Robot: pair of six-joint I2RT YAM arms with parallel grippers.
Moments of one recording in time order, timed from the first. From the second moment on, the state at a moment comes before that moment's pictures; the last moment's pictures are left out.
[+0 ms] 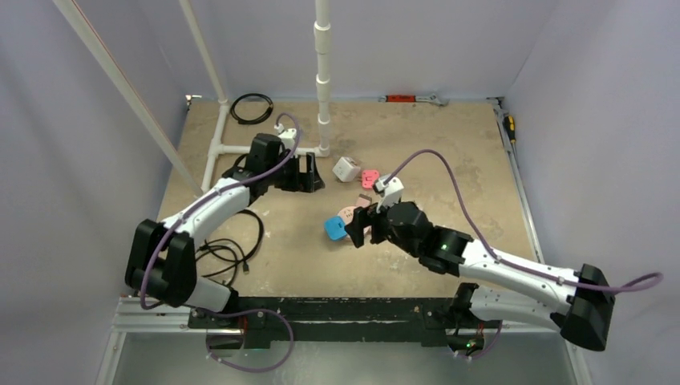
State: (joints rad) left arm -0.39 1.48 0.97 -0.23 0.35 -0.33; right arm 1.00 0.96 0.64 -0.11 0.26 0.46
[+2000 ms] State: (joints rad) left arm -0.30 1.26 0.97 -0.25 0.14 -0.30; right arm 1.32 2.01 1.31 -0.71 1.13 0.65
